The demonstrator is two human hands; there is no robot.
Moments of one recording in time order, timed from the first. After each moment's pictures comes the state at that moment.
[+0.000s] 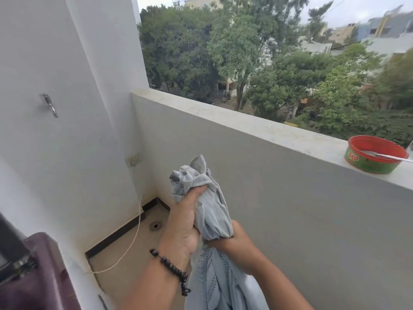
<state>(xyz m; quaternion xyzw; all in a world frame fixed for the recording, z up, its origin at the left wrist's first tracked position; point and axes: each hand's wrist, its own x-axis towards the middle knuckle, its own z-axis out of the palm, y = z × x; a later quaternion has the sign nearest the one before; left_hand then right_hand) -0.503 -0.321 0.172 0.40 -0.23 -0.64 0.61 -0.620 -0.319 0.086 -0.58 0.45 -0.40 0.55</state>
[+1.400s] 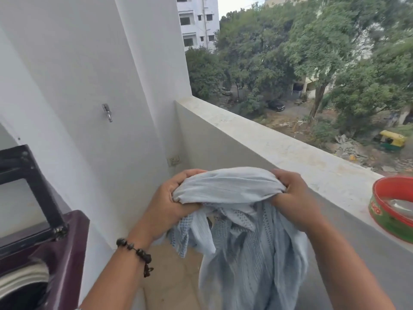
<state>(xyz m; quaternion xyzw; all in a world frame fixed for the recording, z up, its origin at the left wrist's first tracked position) -0.570 -0.363 0.201 0.47 -0.63 -0.36 0.51 -0.816 -0.434 0.189 -0.72 0.33 -0.47 0.40</state>
